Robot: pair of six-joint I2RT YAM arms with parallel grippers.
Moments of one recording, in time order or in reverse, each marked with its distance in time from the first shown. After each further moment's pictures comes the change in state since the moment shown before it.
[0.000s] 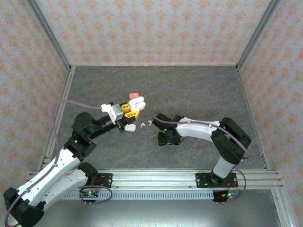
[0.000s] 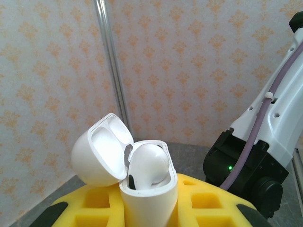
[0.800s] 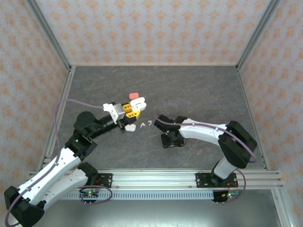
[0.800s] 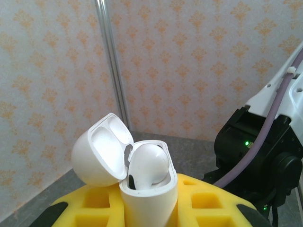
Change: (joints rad) left arm 0.000 0.016 0.000 -0.014 0.000 0.000; right arm 0.016 -0.095 -0.009 -0.110 0.003 -0.015
